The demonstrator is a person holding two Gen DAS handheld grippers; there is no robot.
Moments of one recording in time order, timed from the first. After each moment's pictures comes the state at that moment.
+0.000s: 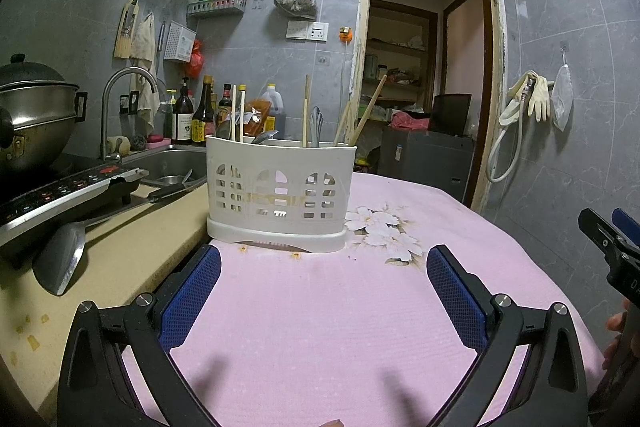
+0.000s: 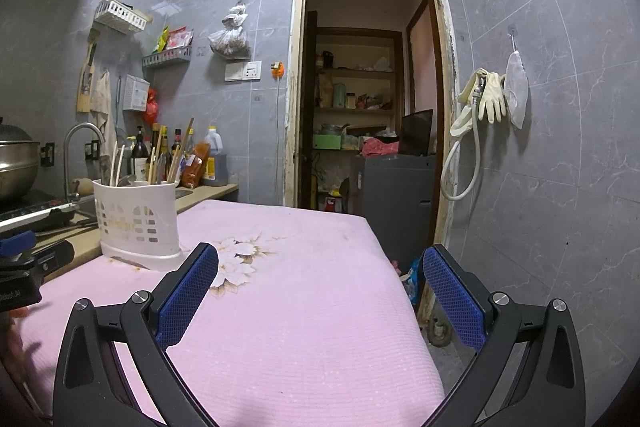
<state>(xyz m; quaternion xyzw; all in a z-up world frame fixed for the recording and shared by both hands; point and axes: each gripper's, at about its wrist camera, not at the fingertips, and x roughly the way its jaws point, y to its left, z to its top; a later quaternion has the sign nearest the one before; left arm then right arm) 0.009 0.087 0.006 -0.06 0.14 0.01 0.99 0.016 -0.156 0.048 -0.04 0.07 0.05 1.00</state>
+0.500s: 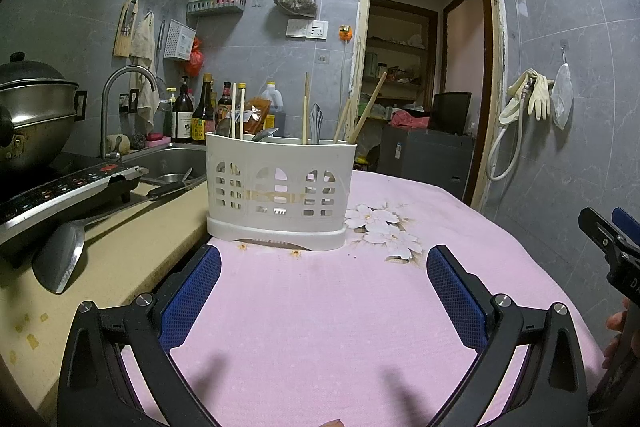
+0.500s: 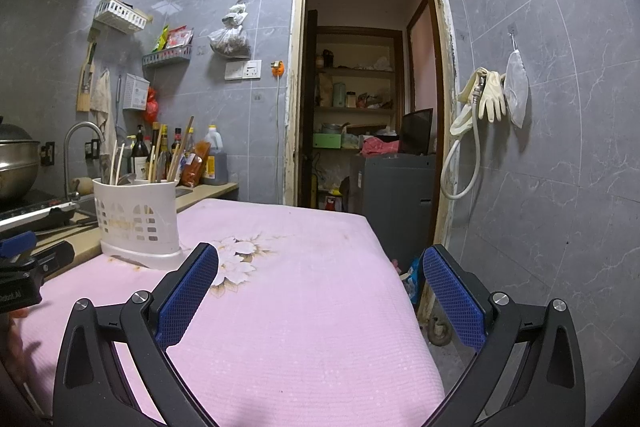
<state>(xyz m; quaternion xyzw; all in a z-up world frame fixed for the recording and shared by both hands) 0.009 0.087 0.005 -0.06 0.14 0.01 0.99 0.016 -0.157 0.049 -0.04 0.07 0.05 1.00</state>
